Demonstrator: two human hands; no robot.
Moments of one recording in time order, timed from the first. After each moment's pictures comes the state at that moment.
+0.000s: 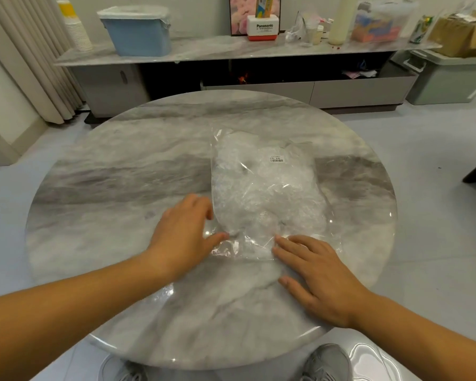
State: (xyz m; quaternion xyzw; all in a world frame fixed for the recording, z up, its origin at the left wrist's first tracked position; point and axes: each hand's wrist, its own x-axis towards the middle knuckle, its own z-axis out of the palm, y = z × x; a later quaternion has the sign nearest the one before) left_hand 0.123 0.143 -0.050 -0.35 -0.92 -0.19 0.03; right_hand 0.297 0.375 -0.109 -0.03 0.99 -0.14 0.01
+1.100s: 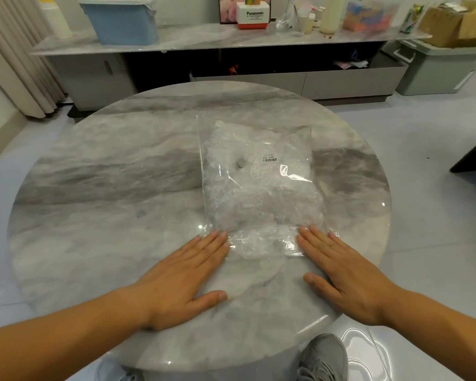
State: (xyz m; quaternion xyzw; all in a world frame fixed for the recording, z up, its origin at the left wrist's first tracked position) left_hand 0.140 0.098 -0.101 -0.58 -0.81 -0.01 -0.13; right_hand 0.318 0.403 -0.097 0.00 0.99 -0.10 0.12
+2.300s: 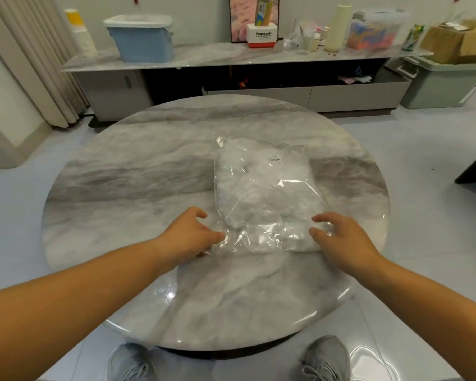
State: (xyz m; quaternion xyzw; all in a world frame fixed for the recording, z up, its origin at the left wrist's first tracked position) left_hand 0.121 0.133 -0.060 -0.07 -0.85 -0.44 -0.30; right_hand 0.283 0.390 -0.068 0.30 0.86 -0.40 -0.08
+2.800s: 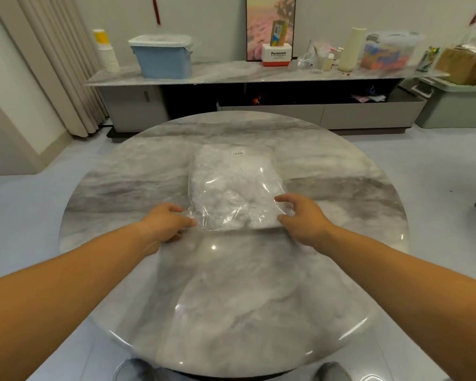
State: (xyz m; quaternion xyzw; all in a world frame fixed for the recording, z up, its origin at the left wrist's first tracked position) left_hand 0.042 0.095 -0.053 0.04 -0.82 -0.51 -0.24; right_hand 0.174 0.357 -0.045 0.23 0.85 -0.47 -0.05
